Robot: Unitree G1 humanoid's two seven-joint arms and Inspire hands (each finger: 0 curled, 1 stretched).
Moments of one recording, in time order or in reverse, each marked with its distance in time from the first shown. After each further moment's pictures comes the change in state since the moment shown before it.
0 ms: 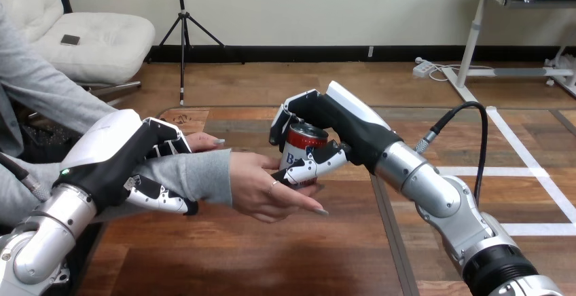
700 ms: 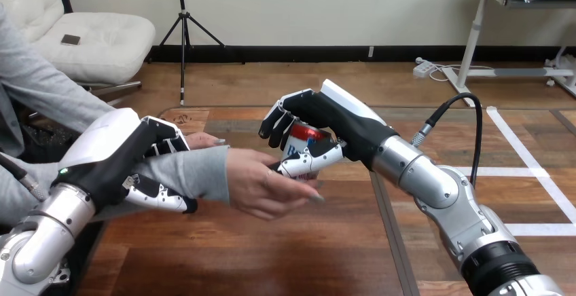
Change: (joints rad) left arm 0.000 0.000 0.007 0.000 0.000 0.000 0.007; right arm 0.011 -0.001 0.000 -0.092 0.003 0.123 0.066
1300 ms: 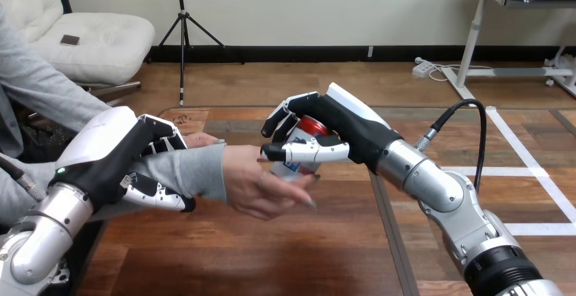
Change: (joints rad) left arm 0.005 0.000 0.007 0.000 0.004 -0.001 0.006; right arm 0.016 -0.003 -0.003 -0.002 0.047 -0.001 0.012
